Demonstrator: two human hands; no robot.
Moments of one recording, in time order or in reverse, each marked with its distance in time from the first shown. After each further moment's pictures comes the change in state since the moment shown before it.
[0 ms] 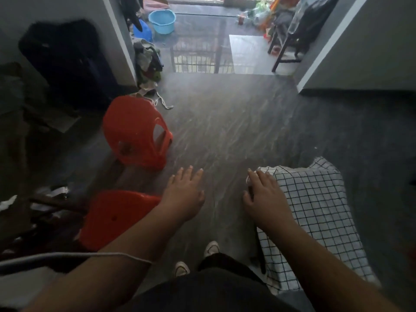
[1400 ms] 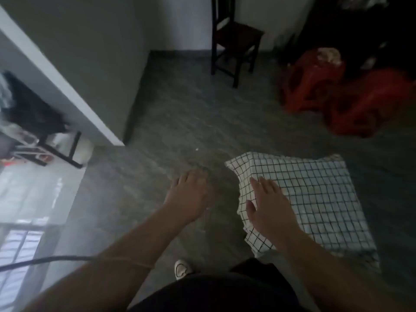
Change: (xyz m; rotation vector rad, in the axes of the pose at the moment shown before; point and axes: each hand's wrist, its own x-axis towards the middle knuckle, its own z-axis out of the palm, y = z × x) left_hand 0.633 0.374 -0.200 0.579 -0.260 1.381; right_hand 0.388 0.191 -0.152 0.378 0.304 1.323
